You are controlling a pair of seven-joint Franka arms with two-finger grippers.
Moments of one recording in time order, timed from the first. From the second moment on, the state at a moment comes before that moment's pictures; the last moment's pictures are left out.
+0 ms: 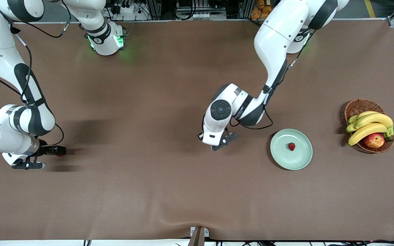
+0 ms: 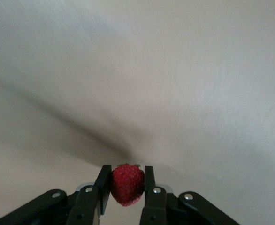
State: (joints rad) left arm -0.59 0.81 -0.09 -1.42 -0.04 2.23 -1.22; right arm -0.29 0.69 0.05 -1.72 -0.10 2.36 -0.19
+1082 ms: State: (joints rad) left arm -0.01 0.66 -0.09 -1.54 0.04 1.88 -0.47; right arm -0.17 0.63 0.11 -1.69 -0.10 2.30 -0.28
